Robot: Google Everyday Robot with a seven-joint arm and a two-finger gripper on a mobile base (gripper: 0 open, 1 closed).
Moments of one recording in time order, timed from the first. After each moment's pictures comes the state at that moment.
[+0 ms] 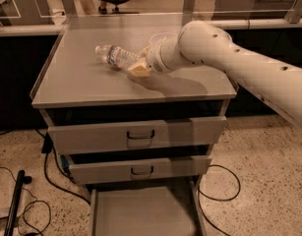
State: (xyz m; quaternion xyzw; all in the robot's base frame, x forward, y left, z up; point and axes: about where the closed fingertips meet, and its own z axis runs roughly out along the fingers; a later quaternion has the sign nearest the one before) arm 0.717 0.031 0.856 -0.51 0.71 0.10 0.47
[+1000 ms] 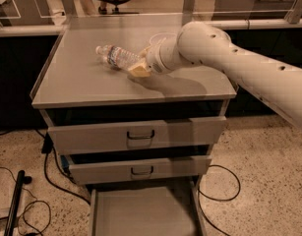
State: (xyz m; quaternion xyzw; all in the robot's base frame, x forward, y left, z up) arm 0.719 0.027 0.848 -0.51 0.72 0.10 0.47
